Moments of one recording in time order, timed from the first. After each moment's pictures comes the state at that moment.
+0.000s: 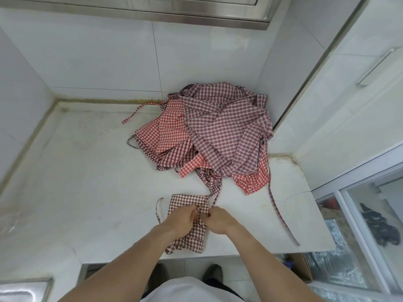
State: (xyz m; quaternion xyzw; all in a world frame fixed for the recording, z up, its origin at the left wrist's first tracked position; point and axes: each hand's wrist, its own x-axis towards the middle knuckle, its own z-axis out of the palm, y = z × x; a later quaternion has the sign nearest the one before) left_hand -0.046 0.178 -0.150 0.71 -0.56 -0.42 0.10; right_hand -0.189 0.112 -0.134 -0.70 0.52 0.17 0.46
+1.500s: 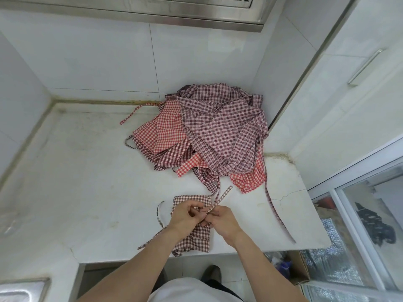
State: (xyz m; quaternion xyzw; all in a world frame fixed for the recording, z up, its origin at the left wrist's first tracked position) left_hand -0.073 0.185 -0.148 0.70 -0.37 -0.48 0.37; right_hand -0.212 0.134 -0.134 -0.50 0.54 -0.14 0.66
